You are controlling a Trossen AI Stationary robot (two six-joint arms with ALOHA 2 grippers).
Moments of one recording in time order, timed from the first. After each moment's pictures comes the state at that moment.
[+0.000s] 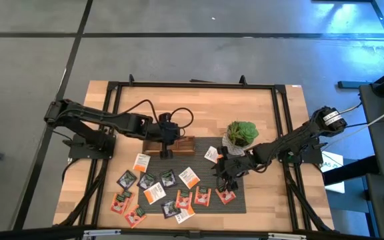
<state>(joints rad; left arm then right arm) -0.09 1.41 1.10 -0.59 -0.26 -0.08 0.41 1.55 0.84 -0.10 0.19 0.04</state>
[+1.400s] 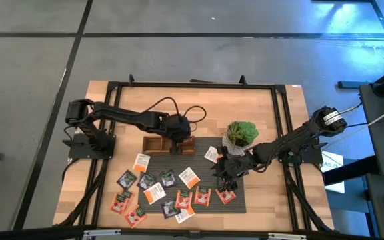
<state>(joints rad) 0.06 1.66 1.10 -0.47 -0.09 -0.01 0.40 1.55 0.84 -0.09 0.19 0.05</state>
